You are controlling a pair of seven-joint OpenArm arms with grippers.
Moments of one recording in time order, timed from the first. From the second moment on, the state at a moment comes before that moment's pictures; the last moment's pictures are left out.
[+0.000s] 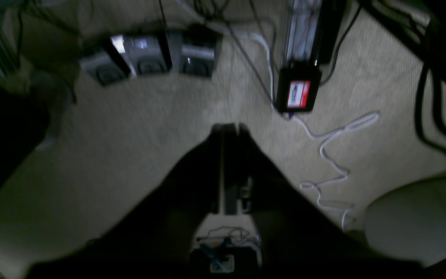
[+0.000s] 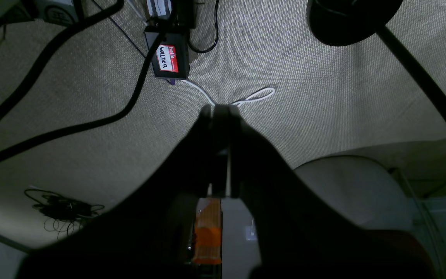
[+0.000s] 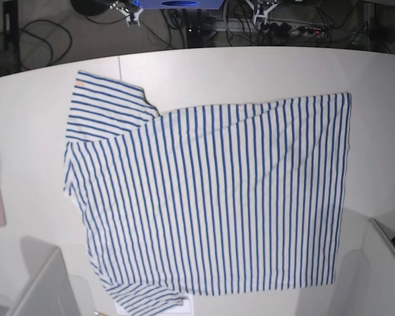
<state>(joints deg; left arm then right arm) 5.2 -2.4 1.0 0.0 0.8 0.3 -0.1 -3.6 0.4 -0.6 -0.1 -2.0 0.9 -6.8</state>
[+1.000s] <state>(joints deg) 9.5 -2.6 1.5 2.3 1.3 0.4 -1.1 -4.5 2.6 -0.8 1.4 -2.0 0.9 -6.6</state>
